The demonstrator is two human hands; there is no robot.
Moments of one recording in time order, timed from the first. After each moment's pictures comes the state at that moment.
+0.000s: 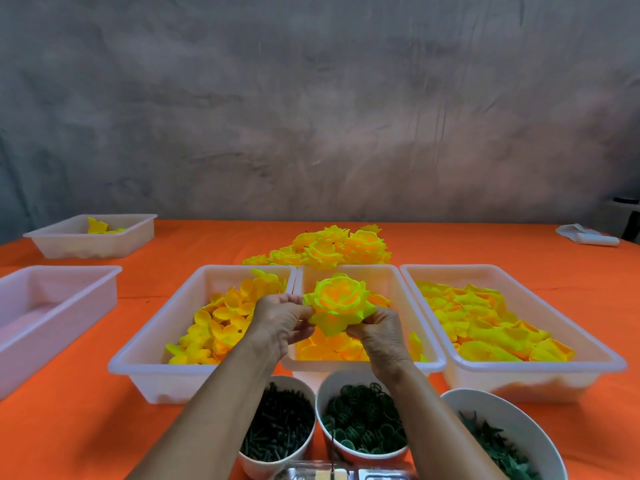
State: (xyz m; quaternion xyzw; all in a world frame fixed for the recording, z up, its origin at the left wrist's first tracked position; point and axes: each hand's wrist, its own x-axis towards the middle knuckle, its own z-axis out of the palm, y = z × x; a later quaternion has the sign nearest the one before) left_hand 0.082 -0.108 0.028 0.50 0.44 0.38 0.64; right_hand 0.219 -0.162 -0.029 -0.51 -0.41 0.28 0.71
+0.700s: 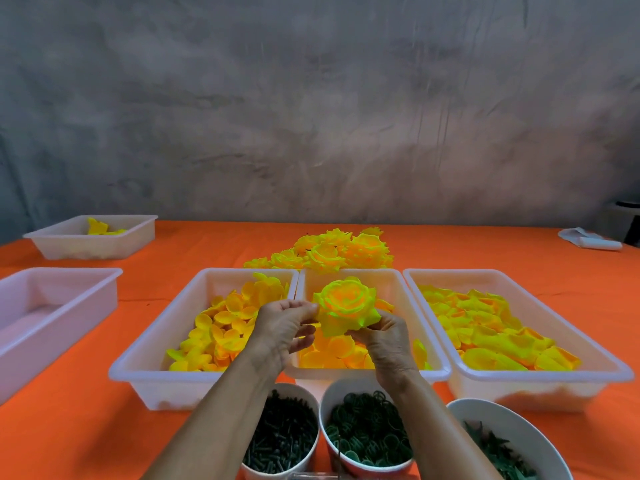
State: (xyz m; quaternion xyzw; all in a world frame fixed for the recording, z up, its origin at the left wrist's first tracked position) left_hand 0.080 -0.104 0.019 0.49 0.41 0.41 0.66; right_hand 0.217 -0.165 -0.025 -0.51 -0.39 0.27 0.72
